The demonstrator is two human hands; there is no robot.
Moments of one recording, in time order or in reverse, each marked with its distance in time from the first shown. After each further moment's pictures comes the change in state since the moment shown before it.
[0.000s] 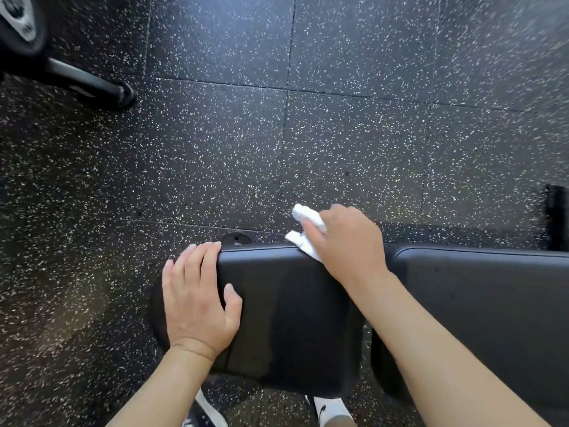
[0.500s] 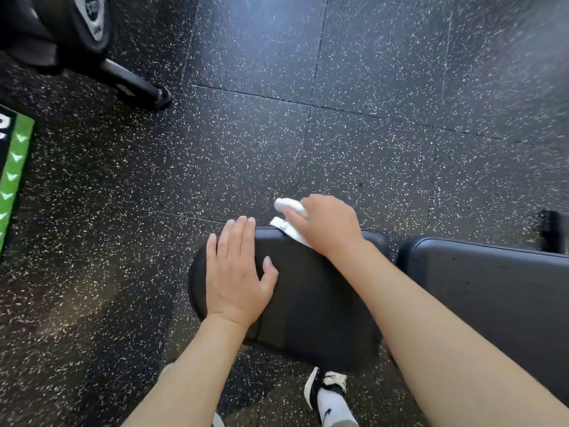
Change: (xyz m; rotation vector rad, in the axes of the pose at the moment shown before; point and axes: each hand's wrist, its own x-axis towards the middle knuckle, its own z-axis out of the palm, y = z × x) left_hand -0.007 -0.003 -0.006 -0.029 -0.057 -0.033; right_hand 0.013 -0.081 0.014 -0.003 -0.195 -0.131
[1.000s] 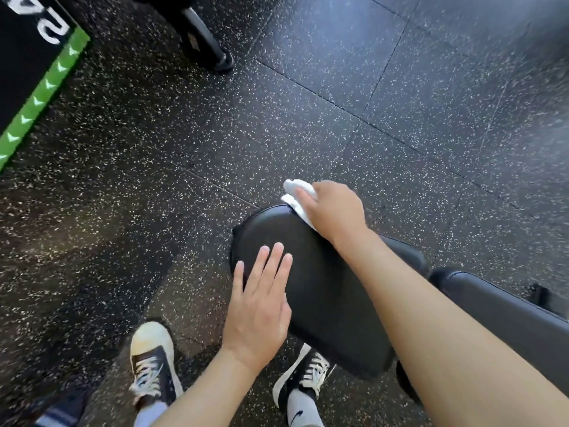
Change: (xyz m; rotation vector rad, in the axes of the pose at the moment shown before) left_hand -0.110 -0.018 0.033 -0.085 0.075 -0.007; right_hand 0.015 -0.086 0.017 0.017 0.037 -0.083
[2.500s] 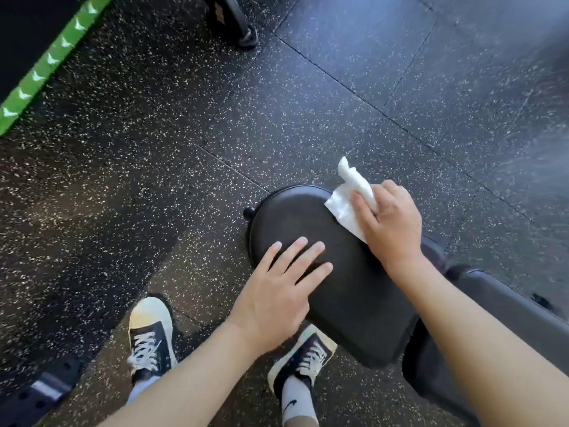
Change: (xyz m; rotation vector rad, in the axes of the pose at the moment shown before) left_hand -0.001 -0.008 -0.024 -0.080 -0.125 0.256; right_hand -0.049 0.060 0.002 -0.009 0.369 -0.187
